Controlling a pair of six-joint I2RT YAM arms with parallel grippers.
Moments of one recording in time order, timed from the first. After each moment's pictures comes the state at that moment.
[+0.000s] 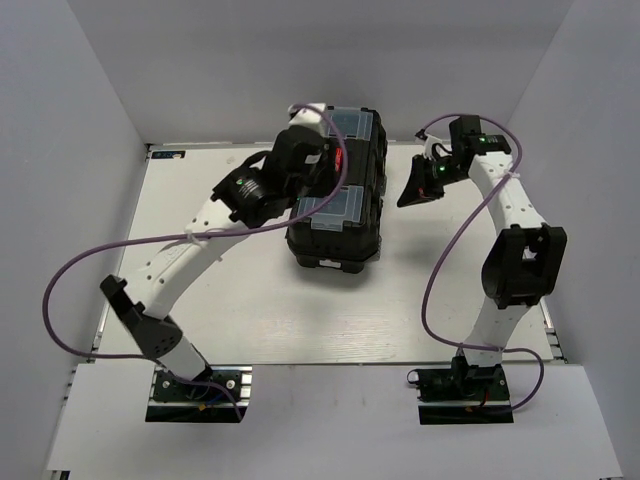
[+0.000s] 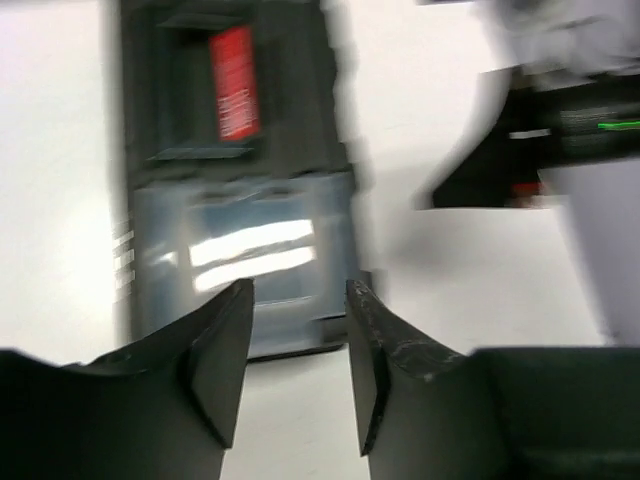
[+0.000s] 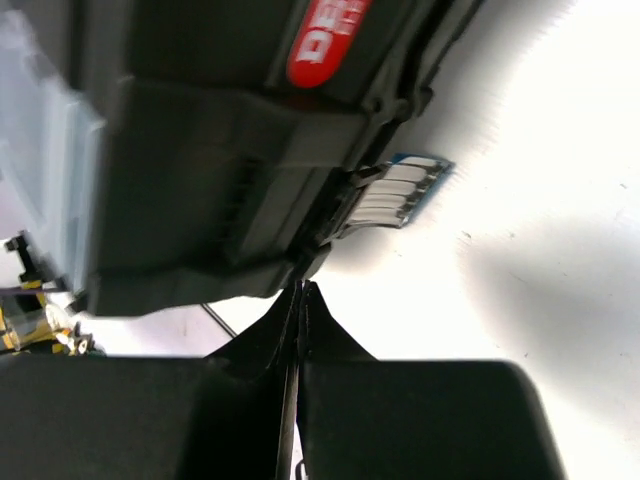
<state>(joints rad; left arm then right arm) -0.85 1.64 1.96 -0.76 -0.33 -0.47 0.10 1.86 1.75 -1.07 -0.72 -0.03</state>
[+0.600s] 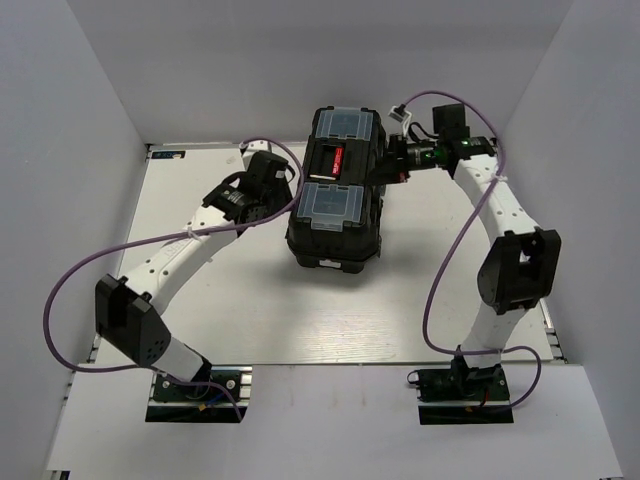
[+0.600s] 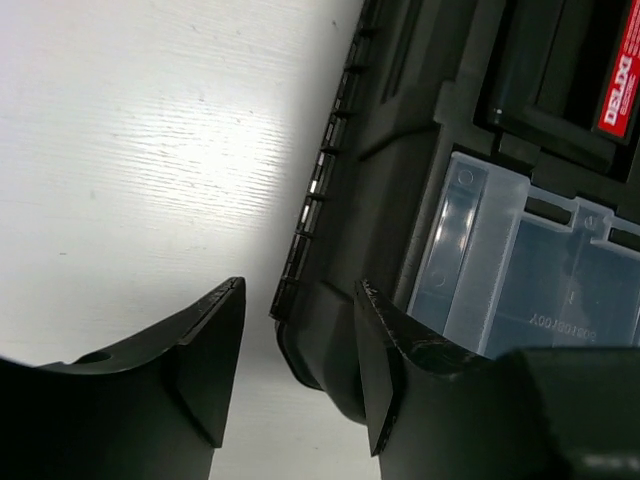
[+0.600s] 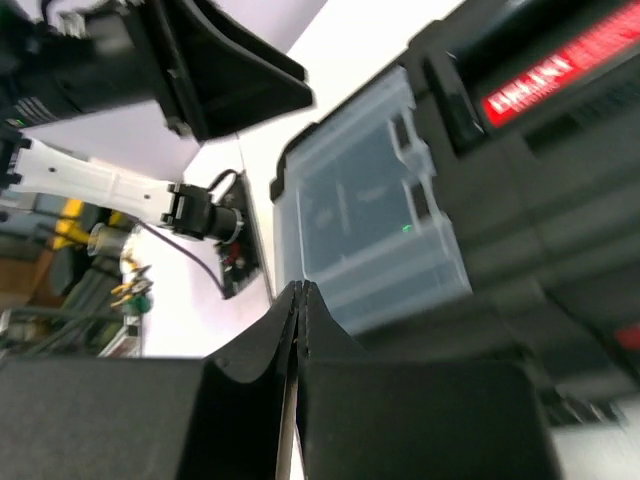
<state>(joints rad) -0.59 1.50 1.42 -0.65 -0.39 -0.65 0.19 1.80 1.73 -0.70 -1.22 0.05</state>
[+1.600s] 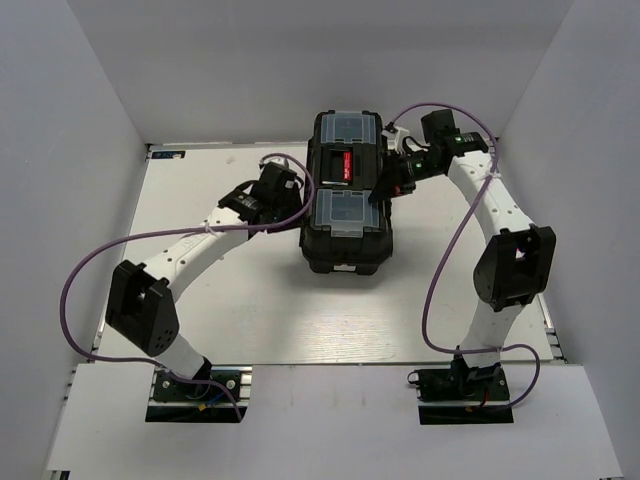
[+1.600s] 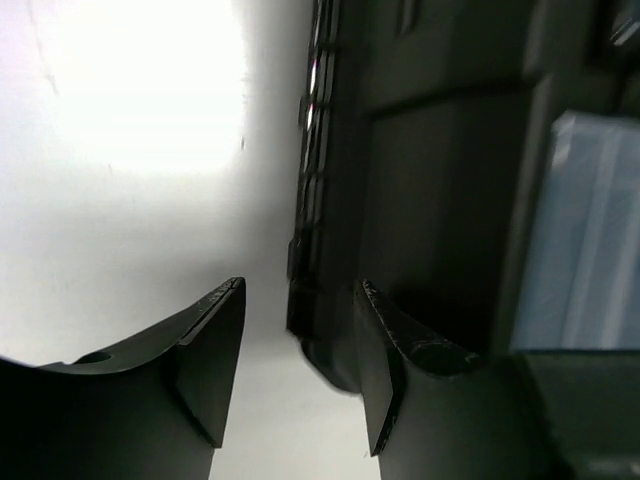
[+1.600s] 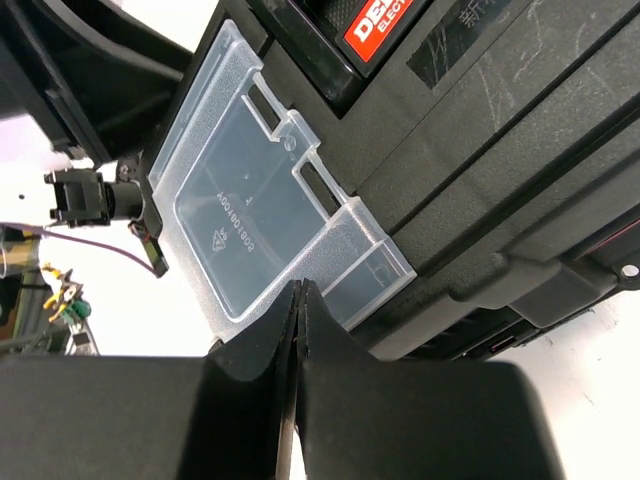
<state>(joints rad) -0.59 1.58 1.35 -0.58 -0.17 -0.66 0.25 1.85 1.78 -0.99 -0.86 -0.07</state>
